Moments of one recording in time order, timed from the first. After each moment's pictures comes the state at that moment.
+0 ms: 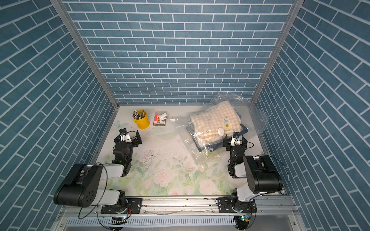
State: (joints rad) left arm -0.14 1.33 0.31 0.94 -0.33 0.00; right arm 0.09 1.51 0.19 1.21 0.22 -0.10
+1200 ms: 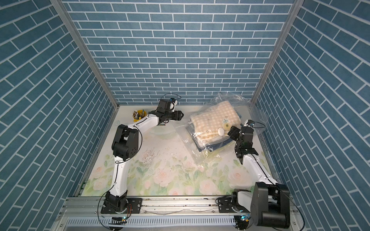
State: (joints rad) left arm -0.41 2.29 1.84 -0.25 0.24 -0.22; right arm -0.02 1.18 0.61 0.14 0.03 0.44
